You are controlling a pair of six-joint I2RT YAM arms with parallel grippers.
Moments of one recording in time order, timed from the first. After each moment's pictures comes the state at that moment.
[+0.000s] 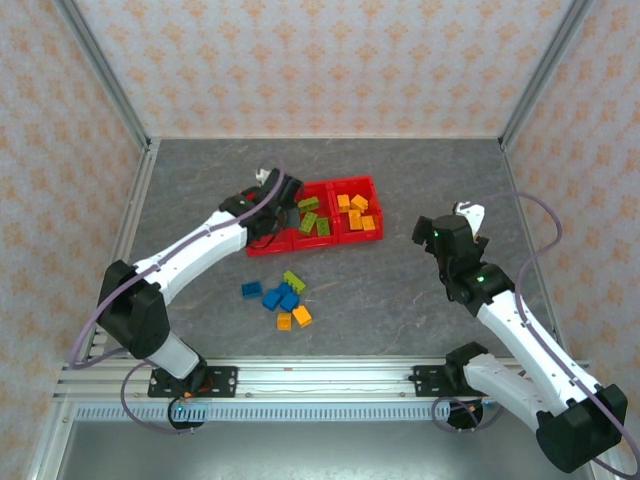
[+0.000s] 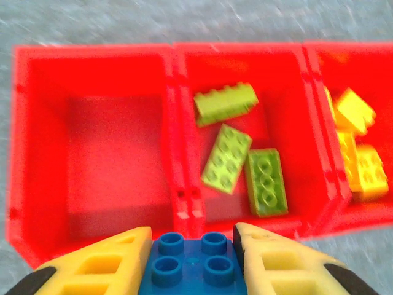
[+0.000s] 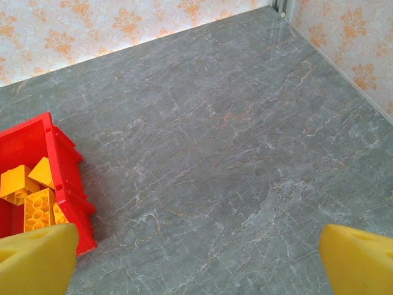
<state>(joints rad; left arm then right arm) -0.53 1.56 1.30 -0.66 -0.29 -0.63 0.40 0.86 0.73 -0.50 0.53 0.52</state>
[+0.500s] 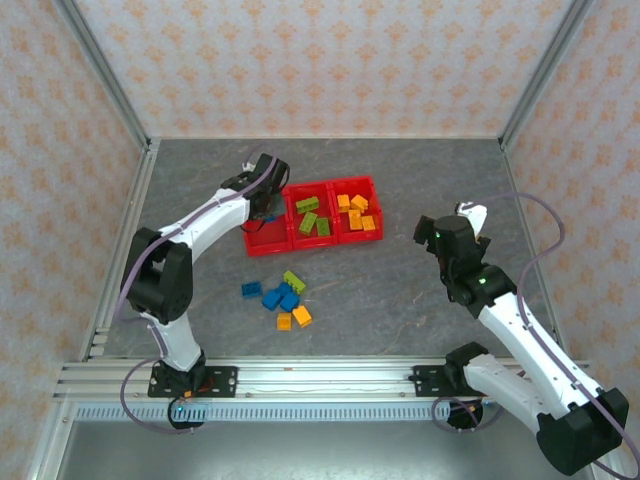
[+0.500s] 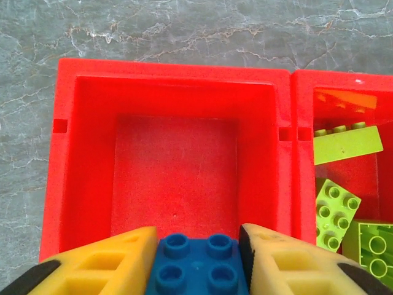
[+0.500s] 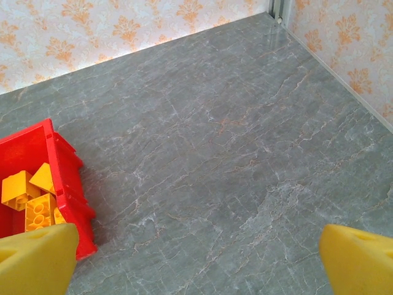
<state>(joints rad) -0.37 1.79 1.38 -0.65 -0.26 -0.59 0.40 0.84 0.73 -0.50 0.55 0.52</state>
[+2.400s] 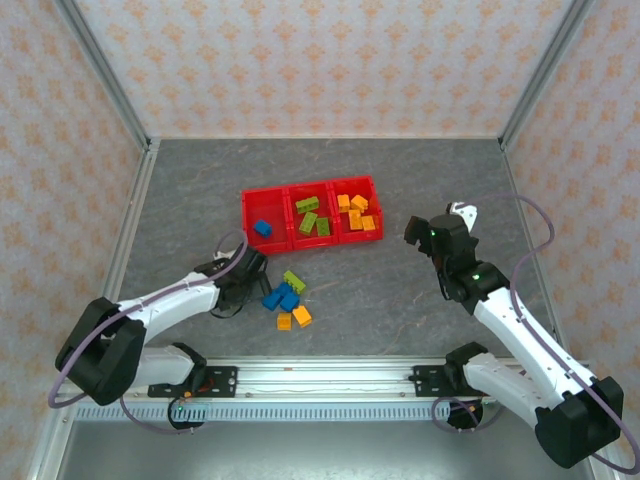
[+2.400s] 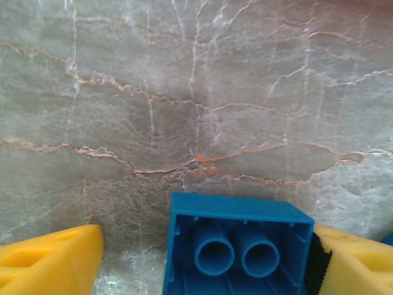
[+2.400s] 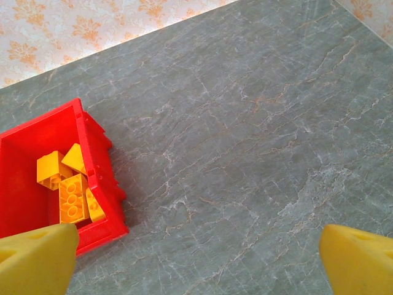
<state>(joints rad) -0.50 1.28 0.56 -0.54 -0.19 -0.91 0.40 0.89 0.71 -0.44 0.43 0.56</state>
